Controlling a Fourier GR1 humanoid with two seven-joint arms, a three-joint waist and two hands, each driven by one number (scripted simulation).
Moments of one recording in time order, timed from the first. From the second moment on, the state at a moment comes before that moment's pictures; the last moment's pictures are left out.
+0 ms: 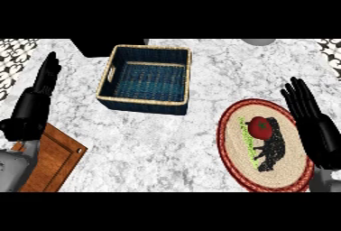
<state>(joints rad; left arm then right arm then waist) -0.25 0.57 -0.22 -1.52 0.16 0.34 -0.09 -0.05 -0.28 -0.04 -1.65 -0.20 0.11 -0.12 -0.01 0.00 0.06</state>
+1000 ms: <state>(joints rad) -0.12 0.34 -0.27 -1.59 0.30 0.39 -0.06 -0.01 -0.02 -0.02 -1.56 0.65 -0.80 0.25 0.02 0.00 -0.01</state>
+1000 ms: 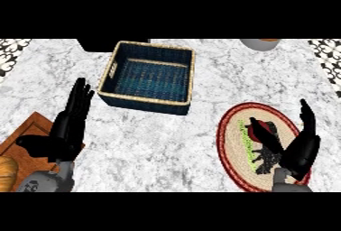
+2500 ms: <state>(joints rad) -0.06 0.32 -0.26 -1.63 0.29 0.38 -0.06 -0.31 0.00 0.02 -1.80 1.14 0.19 1.23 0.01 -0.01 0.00</state>
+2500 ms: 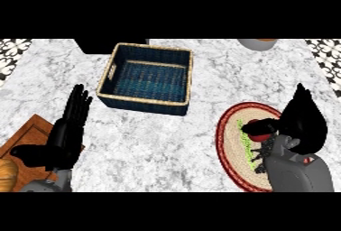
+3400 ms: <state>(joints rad) -0.04 0.29 -0.24 -1.63 0.27 0.35 -0.08 -0.27 0.00 0.09 -1.72 1.14 0.15 1.23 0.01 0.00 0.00</state>
